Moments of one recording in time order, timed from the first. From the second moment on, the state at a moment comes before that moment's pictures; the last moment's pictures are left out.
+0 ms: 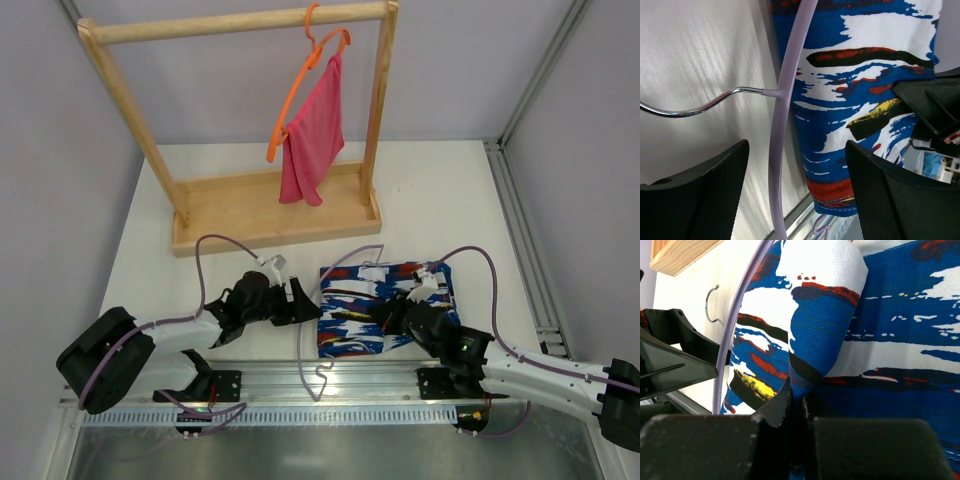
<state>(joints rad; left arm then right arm) -0.77 1.21 0.27 0.35 0.23 -0.90 1.03 0.62 0.11 0.02 0.40 0.99</state>
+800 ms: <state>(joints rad) -0.65 1.60 0.20 1.02 0.48 -1.13 1.03 0.62 0.11 0.01 0.40 0.97</state>
